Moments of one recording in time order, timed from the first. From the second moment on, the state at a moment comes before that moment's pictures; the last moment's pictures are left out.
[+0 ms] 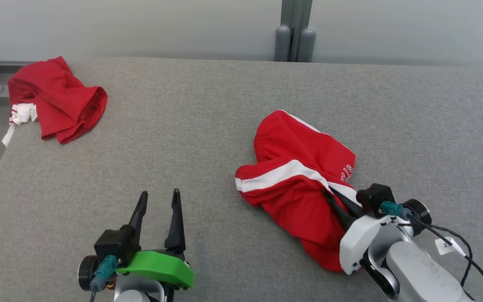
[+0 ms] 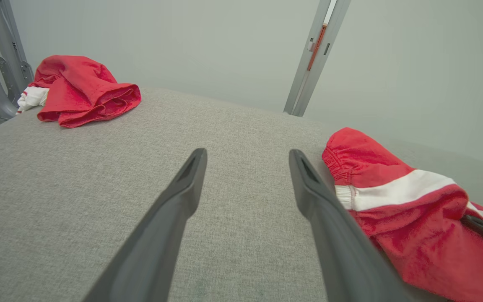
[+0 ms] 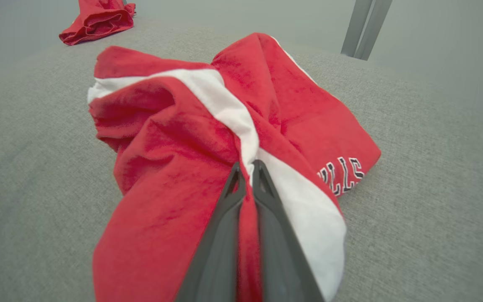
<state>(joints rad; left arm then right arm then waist) -0.10 0.05 -0.29 0.25 -0.38 0.07 -0.26 -0.37 -0.22 0.51 0.58 0.33 0.13 -0.15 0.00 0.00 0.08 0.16</state>
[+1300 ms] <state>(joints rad) -0.08 0.05 -0.31 0.28 -0.38 0.06 -0.26 -0.10 -0.07 0.11 0.51 0.20 0.13 -0.08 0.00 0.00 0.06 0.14</state>
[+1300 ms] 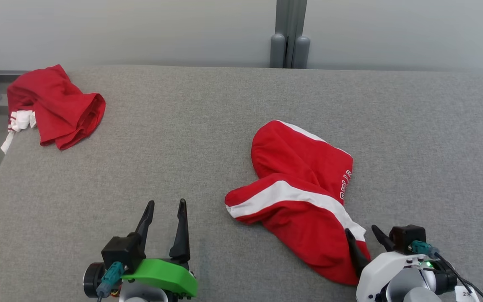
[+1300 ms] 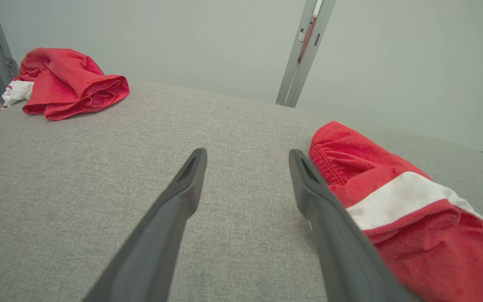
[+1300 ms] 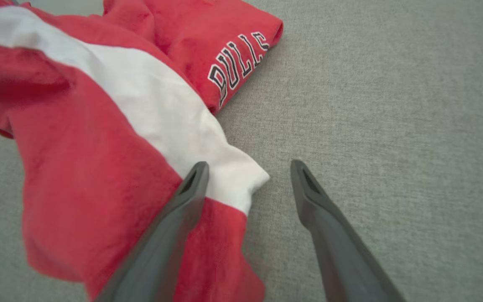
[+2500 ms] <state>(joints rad) -0.10 0.05 -0.32 0.27 -0.38 0.06 -0.26 -0.29 -0.13 -0.14 0.71 -0.04 0.13 -0.20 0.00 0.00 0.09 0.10</state>
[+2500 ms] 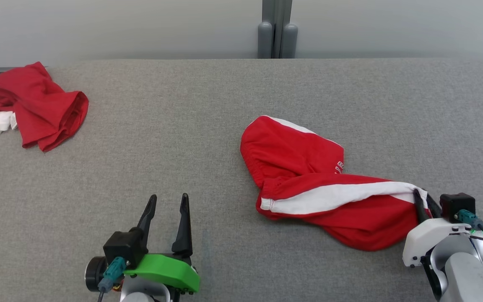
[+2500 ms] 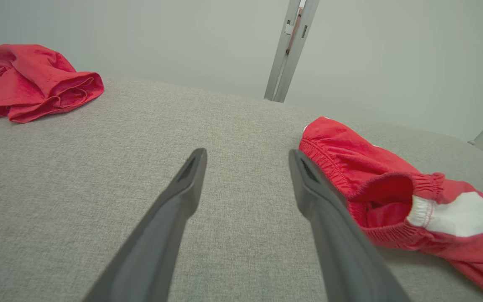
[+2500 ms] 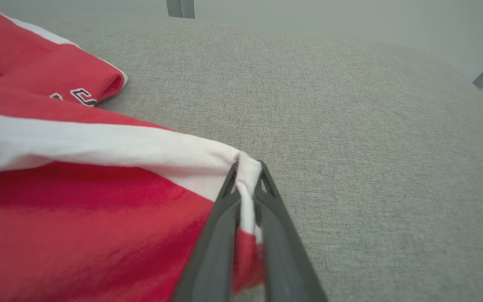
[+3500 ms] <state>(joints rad) -0.08 0.05 -0.33 0.26 -0.39 0.06 -0.26 -0.09 -0.05 -0.07 0.30 0.07 0.13 -0.26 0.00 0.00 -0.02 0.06</state>
